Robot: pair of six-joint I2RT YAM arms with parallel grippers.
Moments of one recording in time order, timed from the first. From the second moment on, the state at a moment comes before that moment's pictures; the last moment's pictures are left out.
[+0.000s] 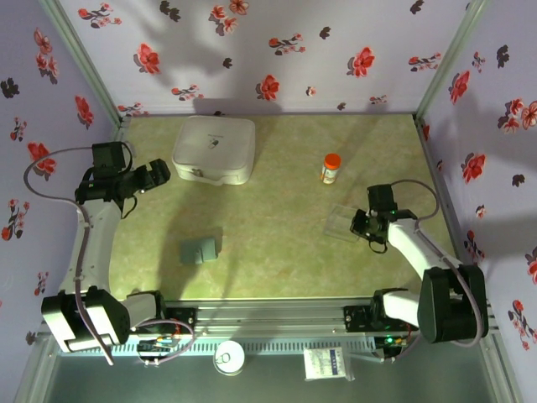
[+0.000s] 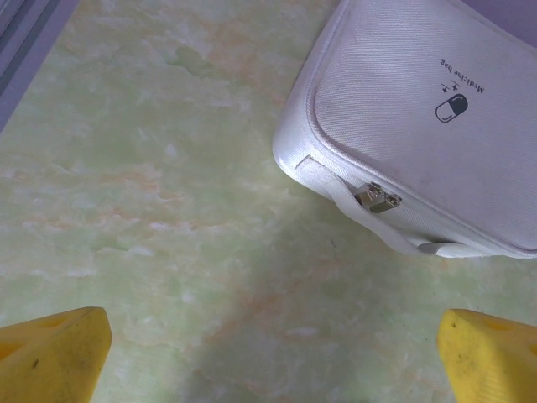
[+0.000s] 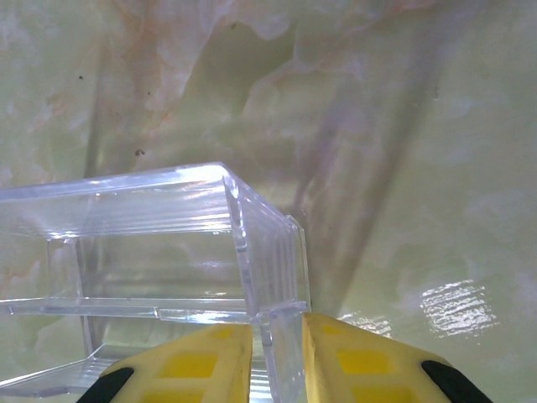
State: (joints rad) left arm 0.09 1.18 1.11 -0.75 0.11 -0.30; right arm 0.11 1.22 0.62 -0.55 -0.08 0.53
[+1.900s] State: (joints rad) left arm 0.13 1.21 1.11 -0.73 0.23 -0.31; right arm 0.54 2.15 1.75 -0.92 0.10 0.46
